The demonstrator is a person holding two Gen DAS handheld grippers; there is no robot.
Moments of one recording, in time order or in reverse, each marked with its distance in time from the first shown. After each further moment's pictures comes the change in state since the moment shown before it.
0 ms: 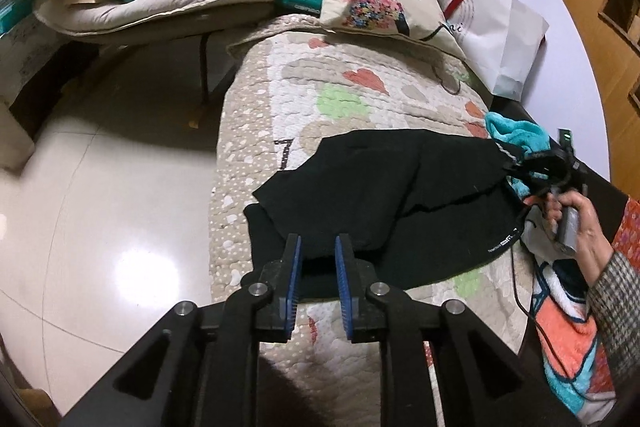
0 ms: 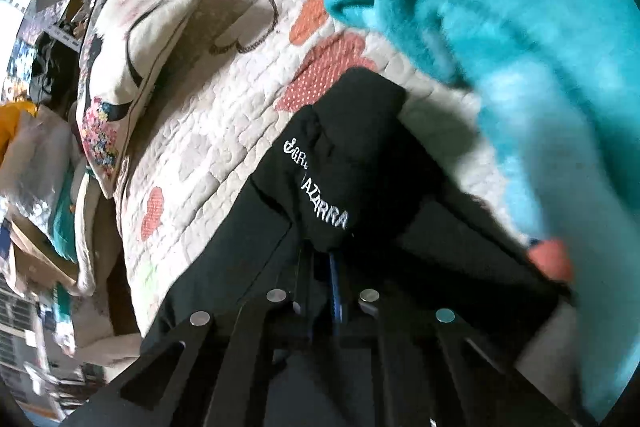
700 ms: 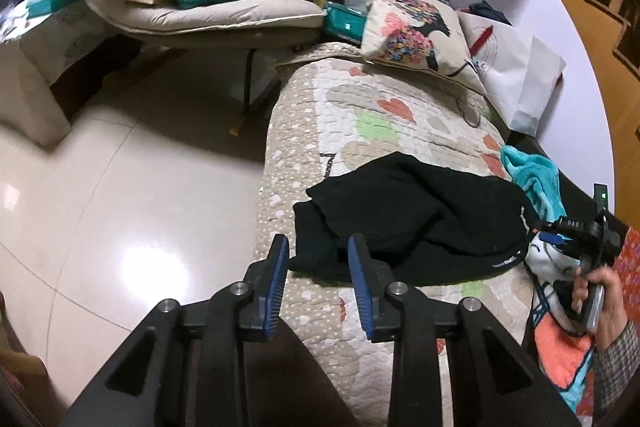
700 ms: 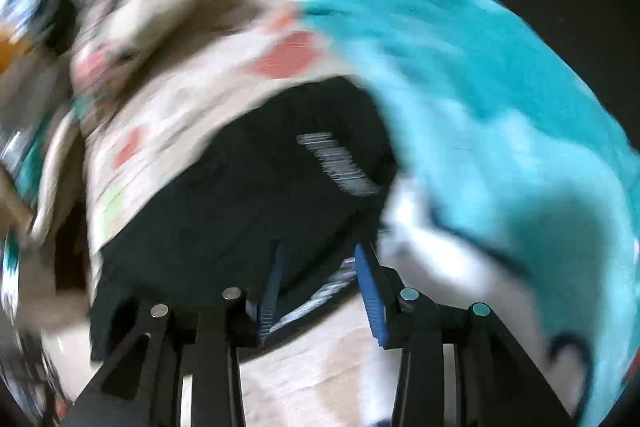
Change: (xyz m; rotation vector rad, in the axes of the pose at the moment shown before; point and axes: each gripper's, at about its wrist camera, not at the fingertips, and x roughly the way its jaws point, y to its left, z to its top) left arm -0.052 0.031 -0.018 -0.108 -0.089 0.066; right arm -0.076 0.031 -0.090 -0.280 0.027 -0.092
